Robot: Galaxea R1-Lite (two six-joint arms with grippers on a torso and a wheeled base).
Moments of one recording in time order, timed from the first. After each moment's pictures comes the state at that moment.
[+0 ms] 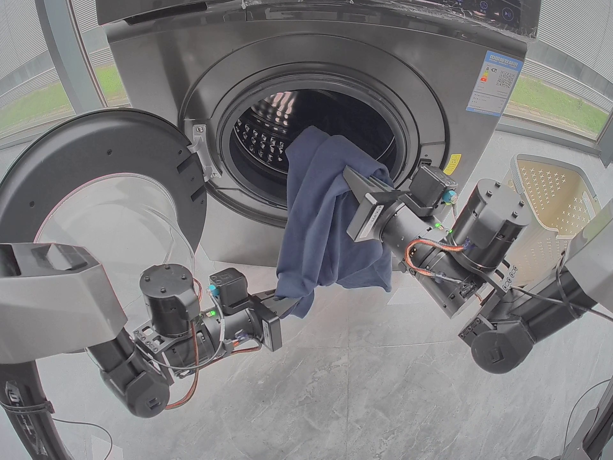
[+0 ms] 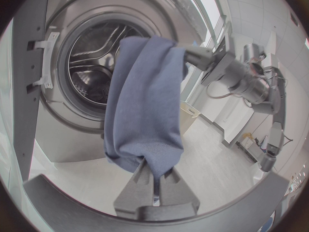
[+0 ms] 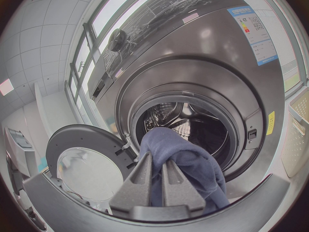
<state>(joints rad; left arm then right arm) -0.55 2.08 -0.53 -1.48 -0.28 -0.08 0.73 1.97 -0.89 -1.39 -0.18 0.18</state>
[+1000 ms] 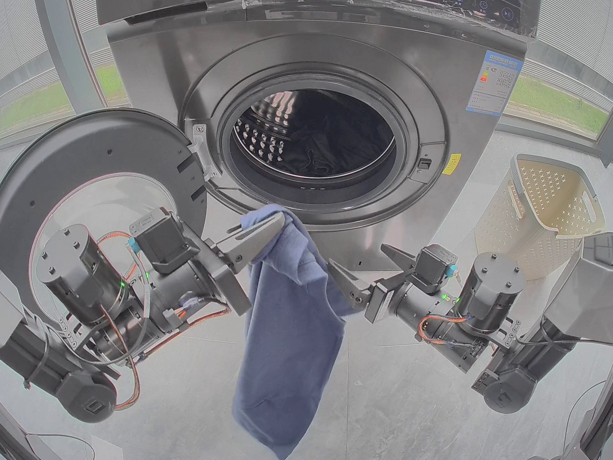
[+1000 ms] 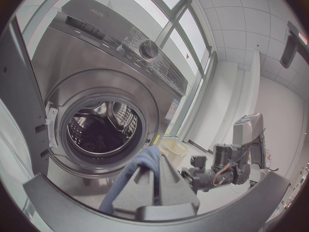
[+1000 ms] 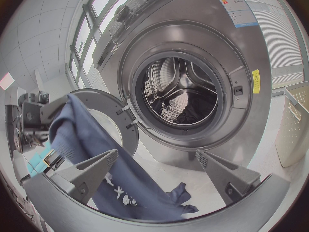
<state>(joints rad) -0.61 1.73 -0.46 -1.55 -0.26 -0.16 0.72 2.02 -0.57 -1.53 -0.12 0.18</state>
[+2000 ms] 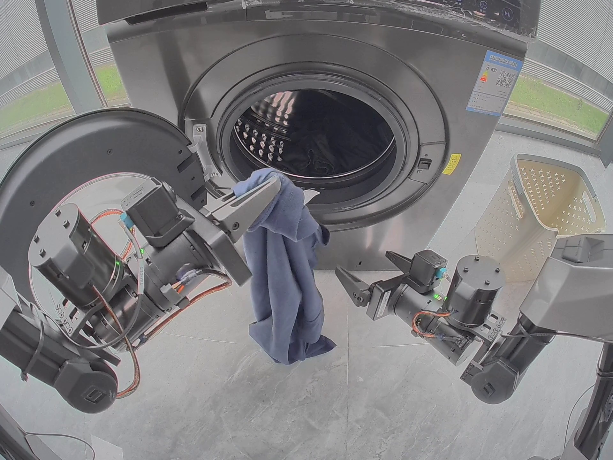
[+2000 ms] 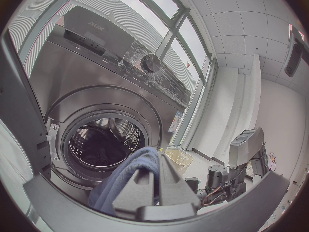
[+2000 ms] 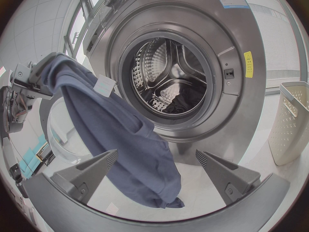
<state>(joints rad) -0.61 1.72 -0.54 -1.55 -0.22 -0.16 0.65 2.12 -0.61 -1.53 -0.11 0.16</state>
